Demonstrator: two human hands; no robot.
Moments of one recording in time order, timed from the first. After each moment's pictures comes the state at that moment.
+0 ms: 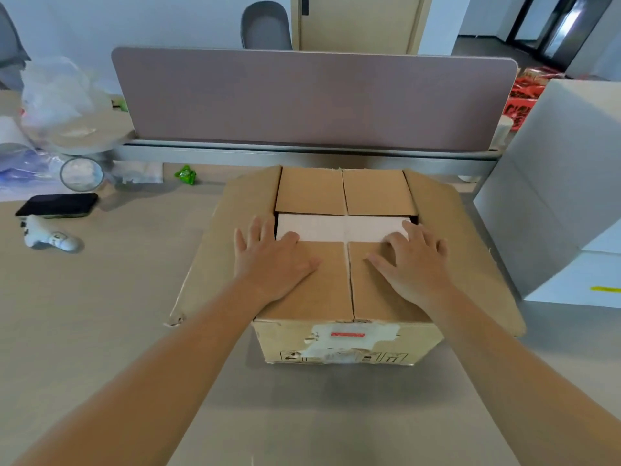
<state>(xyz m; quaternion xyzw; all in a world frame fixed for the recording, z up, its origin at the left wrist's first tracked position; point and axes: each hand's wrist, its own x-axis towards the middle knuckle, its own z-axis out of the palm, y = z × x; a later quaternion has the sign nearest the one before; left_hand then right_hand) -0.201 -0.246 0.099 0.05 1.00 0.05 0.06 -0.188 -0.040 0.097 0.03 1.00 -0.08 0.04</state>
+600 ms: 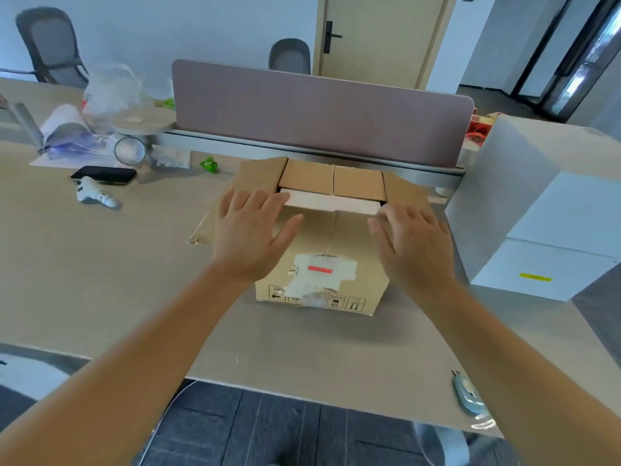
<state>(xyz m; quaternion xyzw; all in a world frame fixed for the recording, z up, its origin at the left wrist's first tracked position) -0.056 -0.242 0.149 0.11 0.94 0.17 -0.29 -0.048 -0.033 0.164 -0.10 0.95 -0.15 -0.25</state>
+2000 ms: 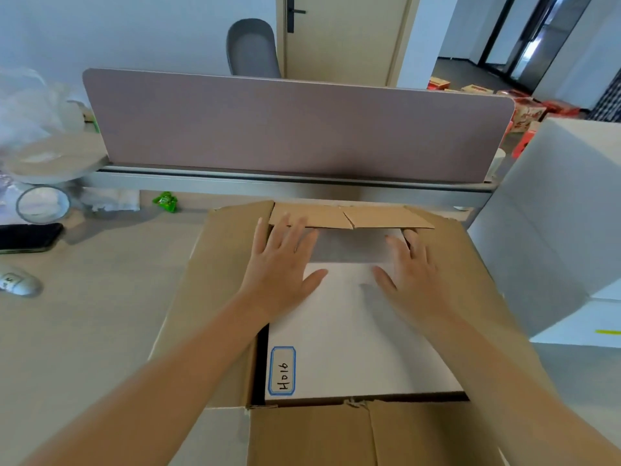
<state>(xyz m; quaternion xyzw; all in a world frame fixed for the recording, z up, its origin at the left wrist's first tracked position) -0.272 -0.243 0.098 0.23 0.97 0.00 -0.11 -0.236 -0.047 0.105 0.02 0.99 -0.16 -0.07</state>
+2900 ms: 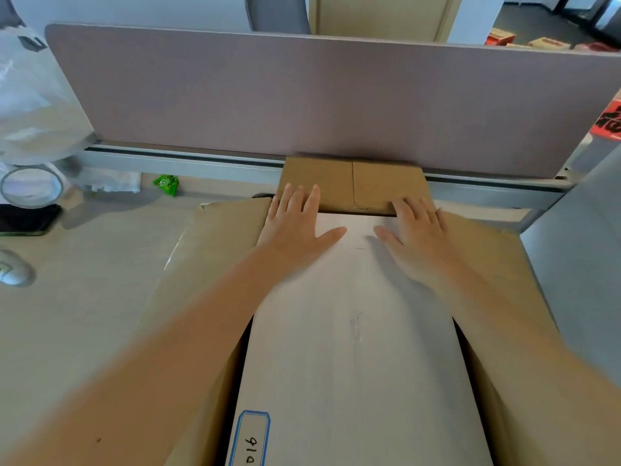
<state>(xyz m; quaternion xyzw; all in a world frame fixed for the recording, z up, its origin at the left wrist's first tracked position) -0.369 -0.208 0.092 0.09 0.99 0.13 0.04 -0.357 -0.026 0.094 -0.02 0.99 -0.12 0.03</state>
